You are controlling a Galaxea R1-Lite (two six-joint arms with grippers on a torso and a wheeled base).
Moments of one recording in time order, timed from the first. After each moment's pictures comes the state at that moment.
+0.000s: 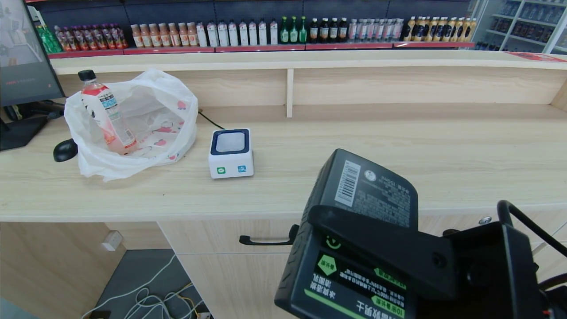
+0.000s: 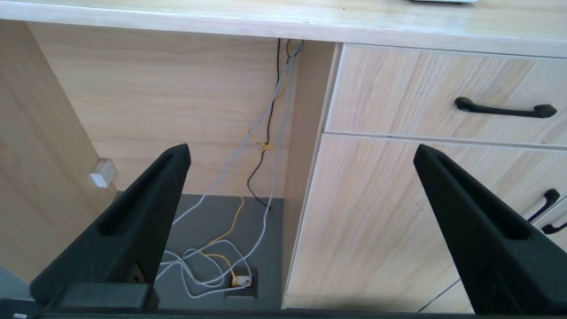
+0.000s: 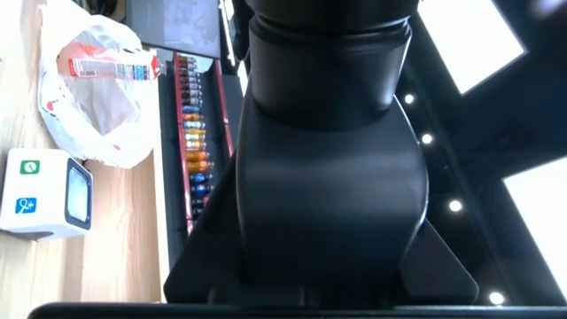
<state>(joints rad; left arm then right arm) 0.00 0.00 0.00 0.00 0.00 0.00 1.08 1.58 -0.44 -1.57 0.19 -1.90</state>
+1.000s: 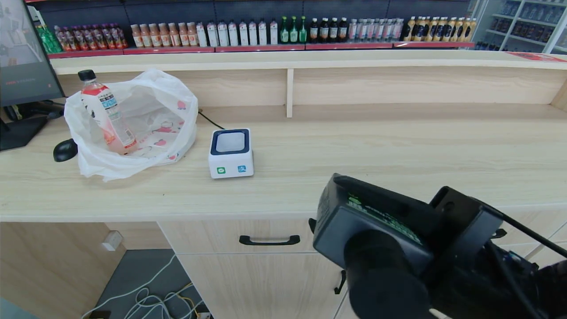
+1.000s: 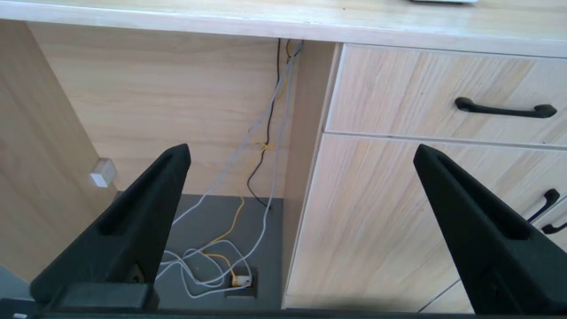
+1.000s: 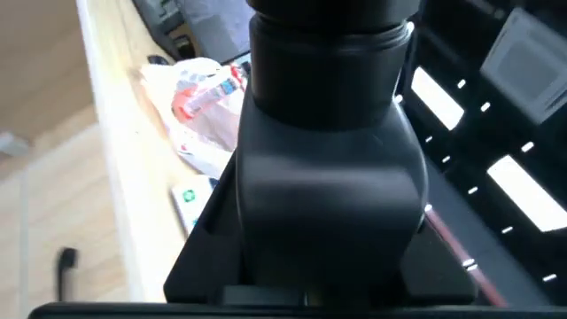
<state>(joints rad) 0.00 0.00 0.00 0.00 0.00 0.00 0.97 1.57 -0.40 -1.57 0.17 -1.10</state>
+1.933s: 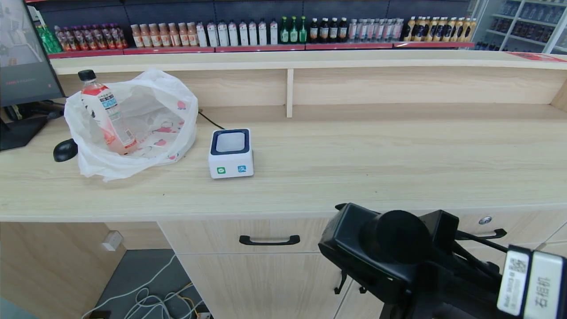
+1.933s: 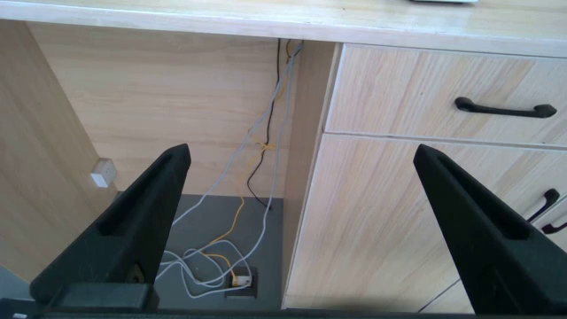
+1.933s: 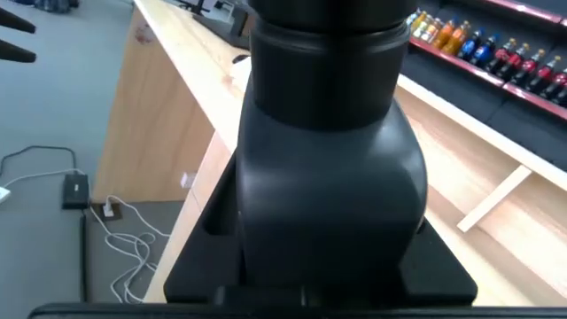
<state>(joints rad) 0.00 0.00 0.00 0.00 0.00 0.00 0.92 1.59 -0.30 -1.57 0.18 -0.57</state>
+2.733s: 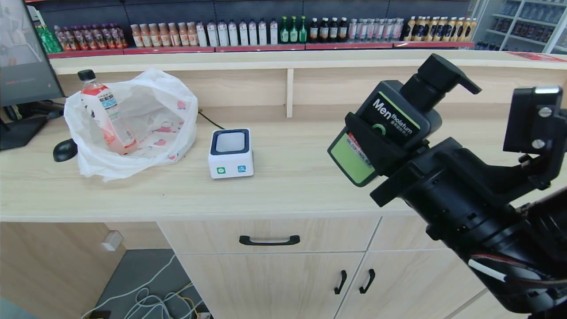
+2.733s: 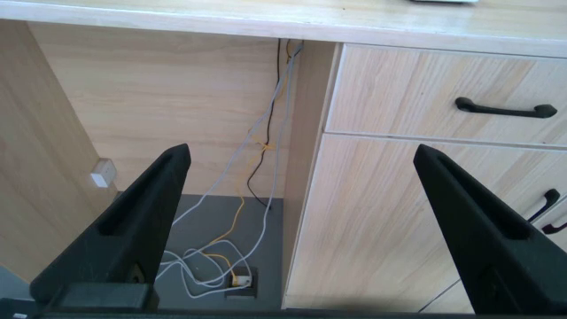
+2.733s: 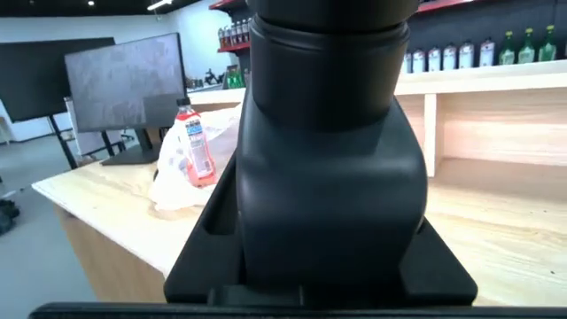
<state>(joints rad) 0.00 0.00 0.00 0.00 0.00 0.00 0.85 1.64 -0.57 -1.57 -0.18 -0.02</state>
